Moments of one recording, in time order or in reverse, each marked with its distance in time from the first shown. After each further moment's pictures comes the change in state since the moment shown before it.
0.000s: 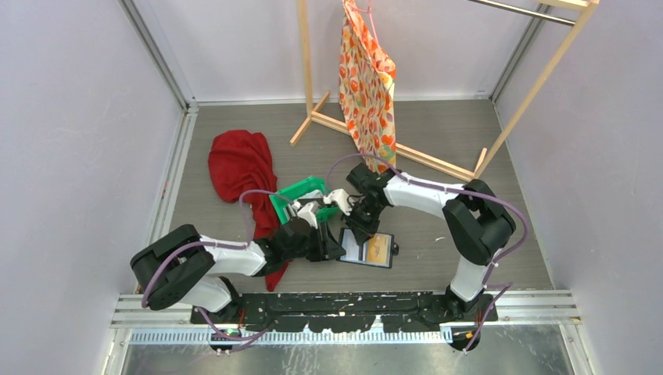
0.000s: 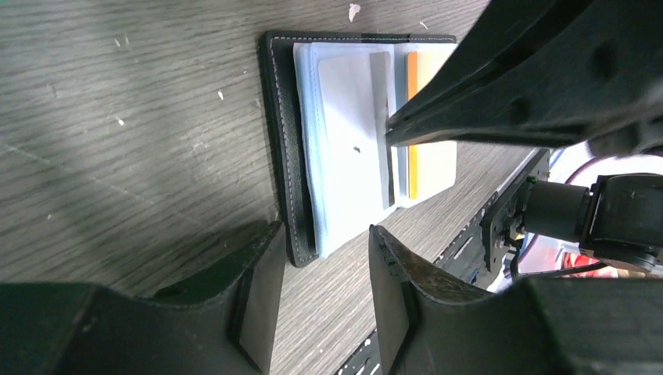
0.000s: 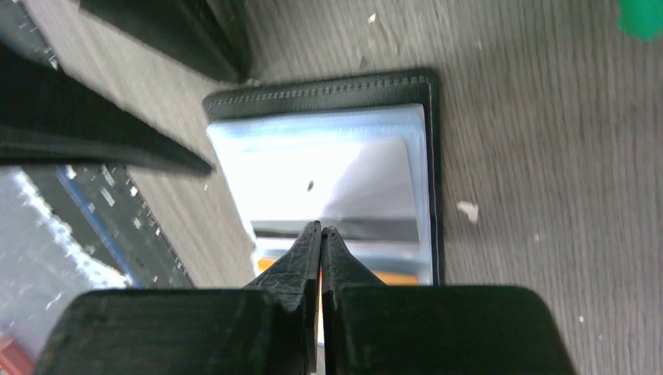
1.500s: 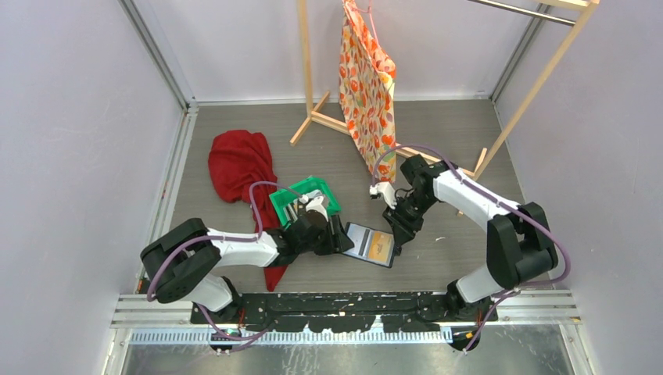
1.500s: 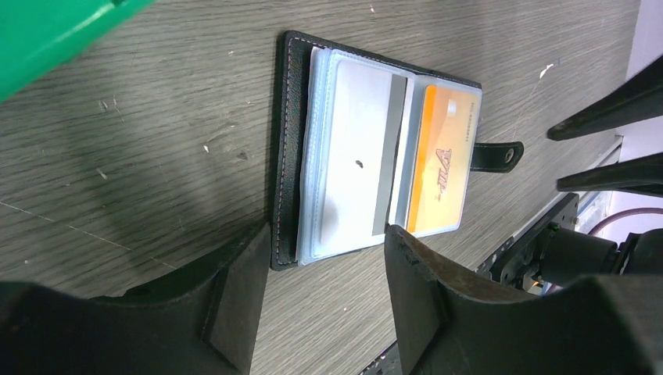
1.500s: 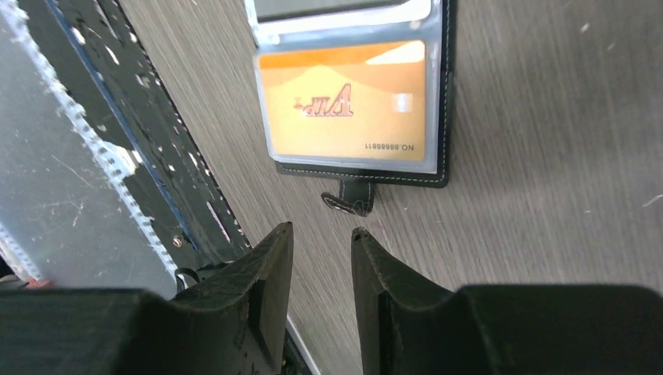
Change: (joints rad) left arm -0.050 0.050 0.165 -0.205 -0.139 -0.017; right arm -0.355 -0.285 -0.117 -0.319 -0.138 -0.292
